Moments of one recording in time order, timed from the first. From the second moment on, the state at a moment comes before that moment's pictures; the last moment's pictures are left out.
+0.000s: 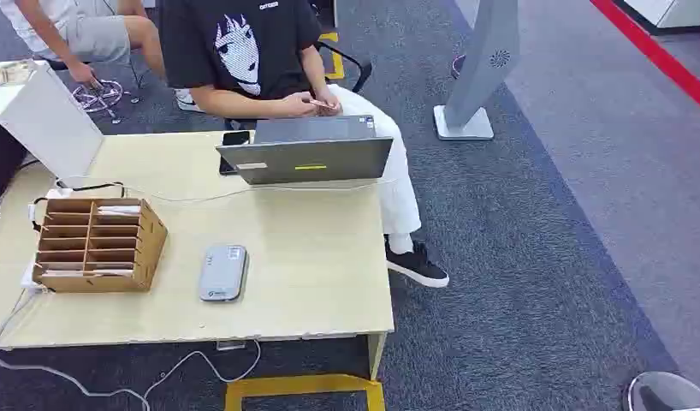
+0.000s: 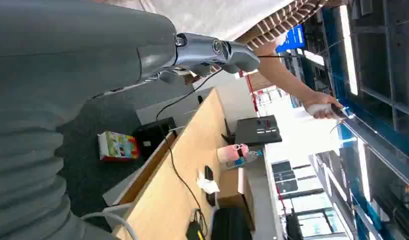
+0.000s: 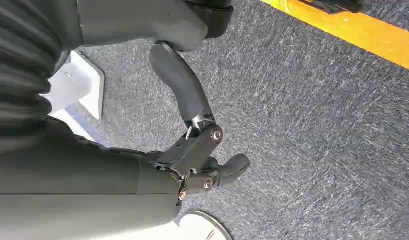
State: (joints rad) left arm 0.28 -0.32 0.46 -1.77 -0.05 0.69 -0.70; right arm -0.02 0.21 -0.45 -0.19 1.15 -0.48 0.15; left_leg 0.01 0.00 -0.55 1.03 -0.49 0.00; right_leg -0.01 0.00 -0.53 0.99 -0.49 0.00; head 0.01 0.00
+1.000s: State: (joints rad) left arm -0.34 -0.03 0.12 -1.26 -0.53 0.59 -0.31; right arm -0.05 0.21 -0.45 -0.19 1.19 -0.43 0.13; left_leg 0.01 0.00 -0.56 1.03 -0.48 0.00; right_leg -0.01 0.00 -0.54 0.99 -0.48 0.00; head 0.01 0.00
